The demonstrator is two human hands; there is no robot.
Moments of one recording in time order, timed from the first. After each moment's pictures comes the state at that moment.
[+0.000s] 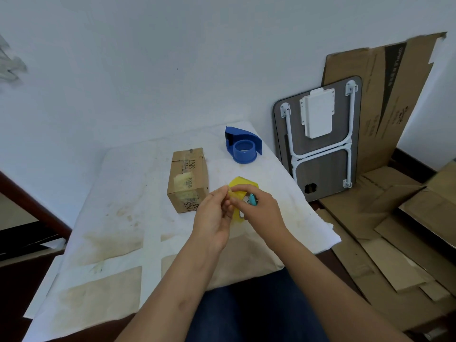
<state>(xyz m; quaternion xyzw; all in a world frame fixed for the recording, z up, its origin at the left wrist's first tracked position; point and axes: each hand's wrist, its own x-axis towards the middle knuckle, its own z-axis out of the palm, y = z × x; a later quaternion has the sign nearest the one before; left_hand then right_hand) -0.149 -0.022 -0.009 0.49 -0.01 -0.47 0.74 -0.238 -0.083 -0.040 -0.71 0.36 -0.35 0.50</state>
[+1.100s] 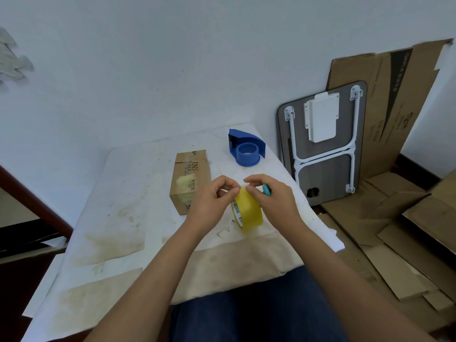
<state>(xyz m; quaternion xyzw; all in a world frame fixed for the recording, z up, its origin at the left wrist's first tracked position) -0.115 -0.023 -0.002 0.73 -0.47 -0.21 0.46 -0.250 -0.110 -0.022 -0.75 0.36 -0.37 0.42</state>
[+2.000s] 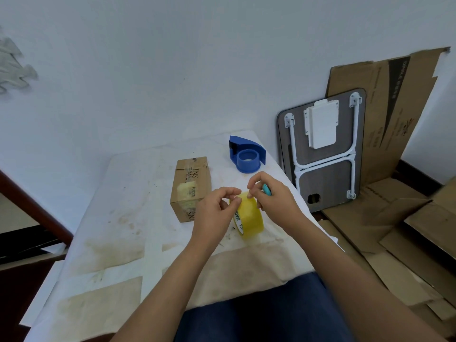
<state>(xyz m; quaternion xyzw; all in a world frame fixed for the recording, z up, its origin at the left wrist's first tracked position) -0.126 -0.025 -0.015 0.74 -0.44 -0.14 0.49 -0.245 -0.128 -0.011 -0.76 0.37 -0.30 0.44</state>
